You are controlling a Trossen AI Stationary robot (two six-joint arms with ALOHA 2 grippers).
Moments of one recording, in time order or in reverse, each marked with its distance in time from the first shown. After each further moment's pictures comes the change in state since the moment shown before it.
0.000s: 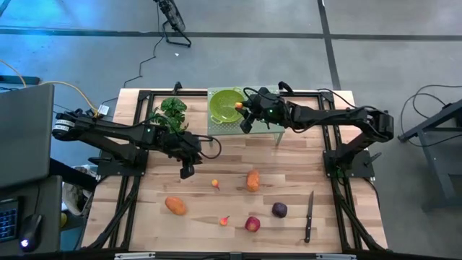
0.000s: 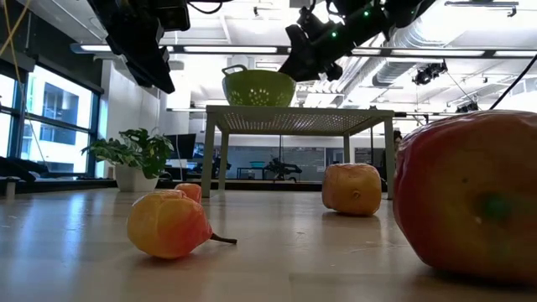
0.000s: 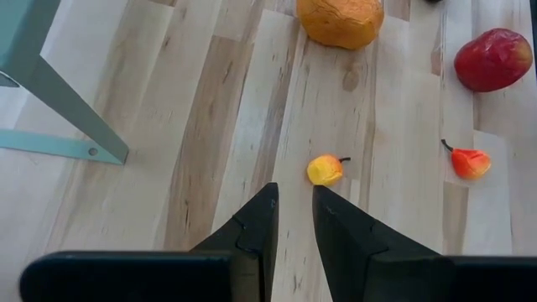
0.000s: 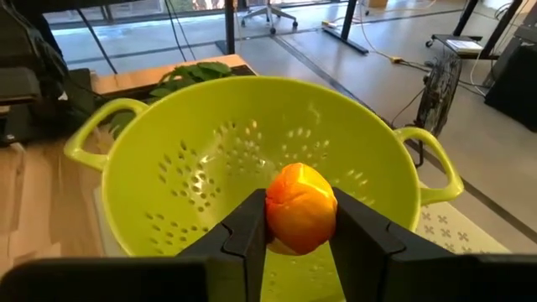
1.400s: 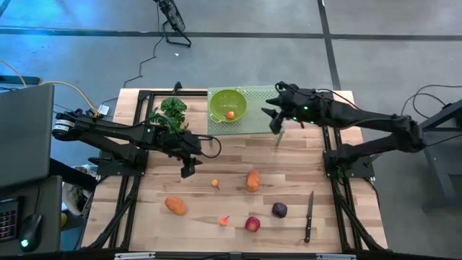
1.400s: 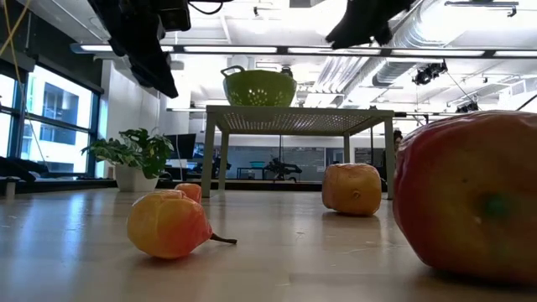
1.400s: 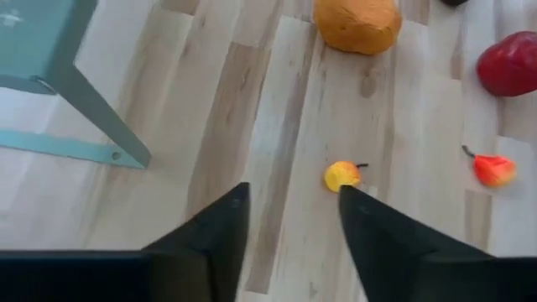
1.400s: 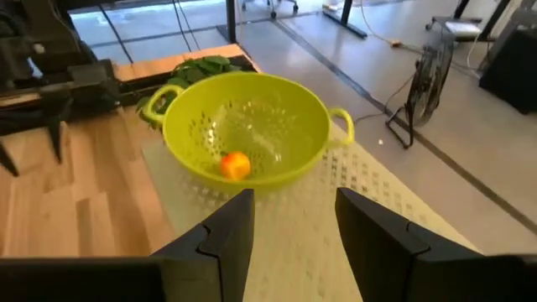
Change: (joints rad) left arm 0.000 0.000 0.000 0.001 -0.057 0.015; right arm 0.023 -0.400 -0.001 -0.476 0.006 0.037
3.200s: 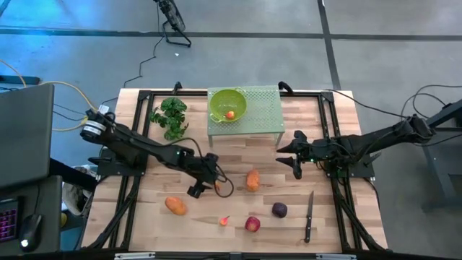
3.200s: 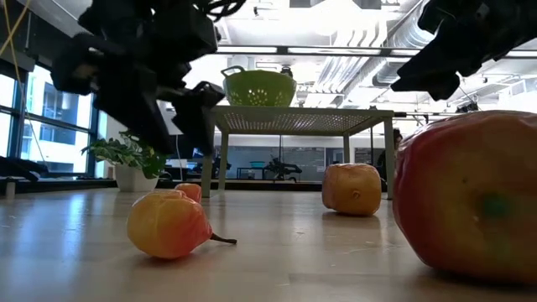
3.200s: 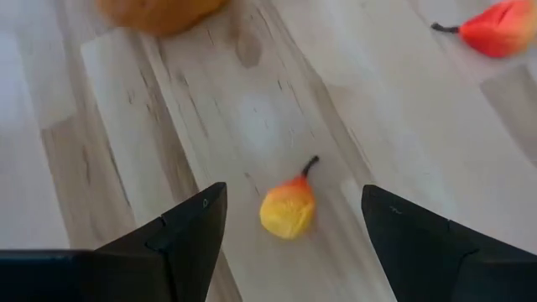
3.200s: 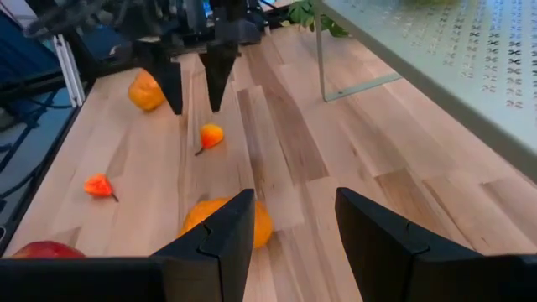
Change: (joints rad) left arm -0.138 0.405 0.000 0.340 0.101 0.534; right arm 0.450 -0.362 -0.668 0.317 0.032 0.273
